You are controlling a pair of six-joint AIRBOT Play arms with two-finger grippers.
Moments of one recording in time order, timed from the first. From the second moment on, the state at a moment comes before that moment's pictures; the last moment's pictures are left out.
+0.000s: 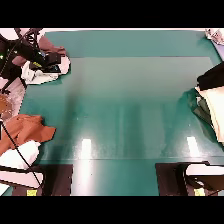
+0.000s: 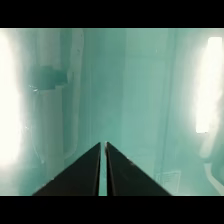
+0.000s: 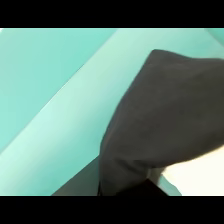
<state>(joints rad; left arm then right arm) -0.05 -1.56 1.84 1.30 -1.46 -1.70 -0.66 -1.48 2.03 -1.22 1.36 1.90</state>
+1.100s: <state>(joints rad) -0.05 -1.56 1.84 1.30 -1.45 -1.70 -0.96 -1.42 1.69 -1.65 1.65 1.93</state>
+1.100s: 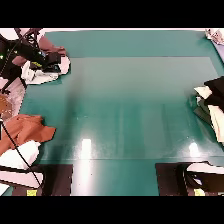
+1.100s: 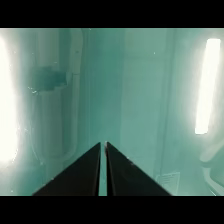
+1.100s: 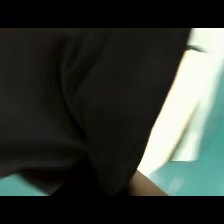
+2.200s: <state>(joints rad) -0.05 -1.56 1.84 1.30 -1.45 -1.70 -0.44 -1.42 1.82 -1.46 1.45 1.72</state>
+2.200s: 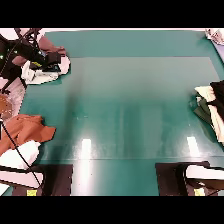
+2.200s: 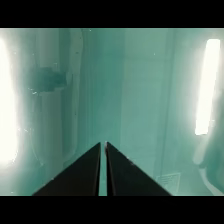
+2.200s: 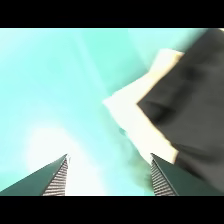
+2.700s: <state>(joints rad) -0.05 -1.56 1.84 1.30 -1.45 -1.70 -0.14 -1.22 1.49 -1.41 1.23 1.70</state>
